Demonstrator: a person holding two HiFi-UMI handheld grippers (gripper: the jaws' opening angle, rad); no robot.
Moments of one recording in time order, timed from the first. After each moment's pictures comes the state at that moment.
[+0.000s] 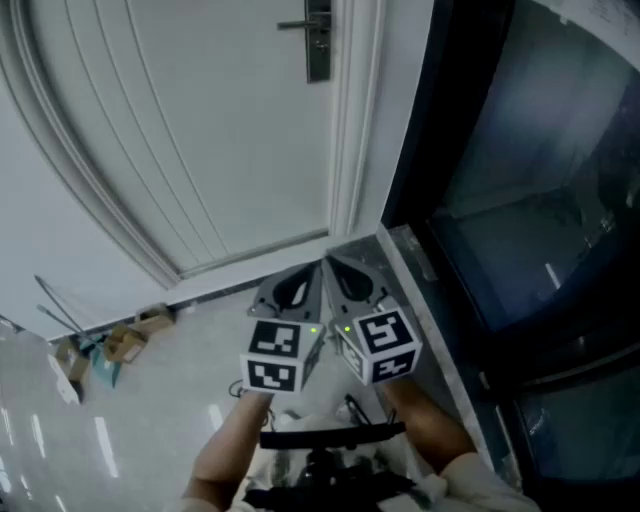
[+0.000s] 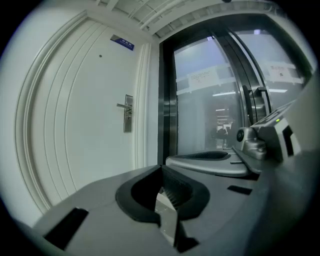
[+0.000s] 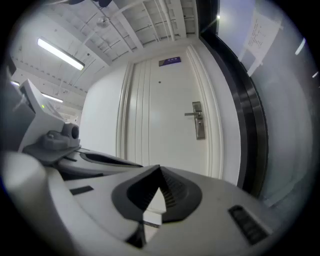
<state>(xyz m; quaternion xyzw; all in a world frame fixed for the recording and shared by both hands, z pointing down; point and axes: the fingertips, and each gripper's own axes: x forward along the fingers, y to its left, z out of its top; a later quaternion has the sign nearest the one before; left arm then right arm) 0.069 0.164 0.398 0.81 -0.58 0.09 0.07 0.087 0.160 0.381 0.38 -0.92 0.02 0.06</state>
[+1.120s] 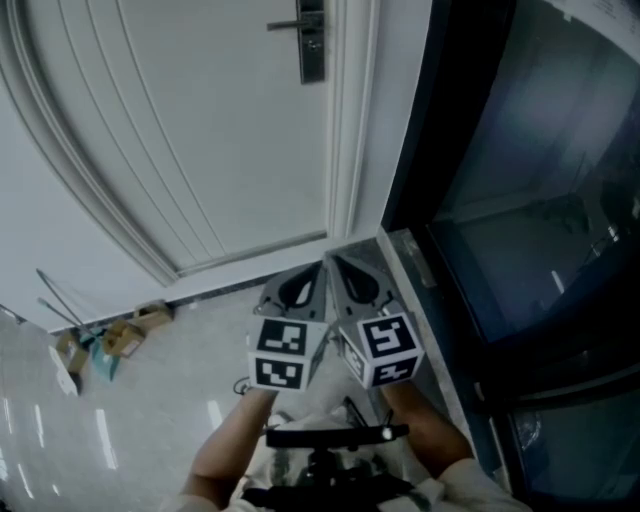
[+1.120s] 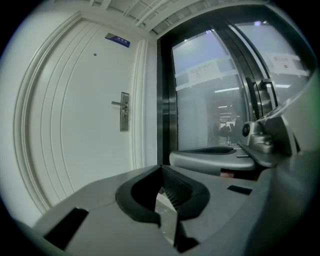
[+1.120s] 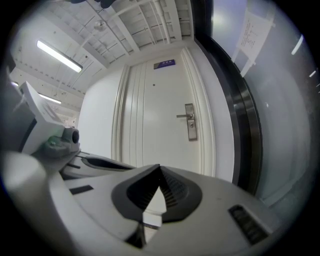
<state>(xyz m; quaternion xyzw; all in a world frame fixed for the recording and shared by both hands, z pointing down) 0.110 0.136 0.405 0.80 -0.59 0.10 0.07 0.132 0.134 0.379 0.39 -0.92 0.02 0.05</state>
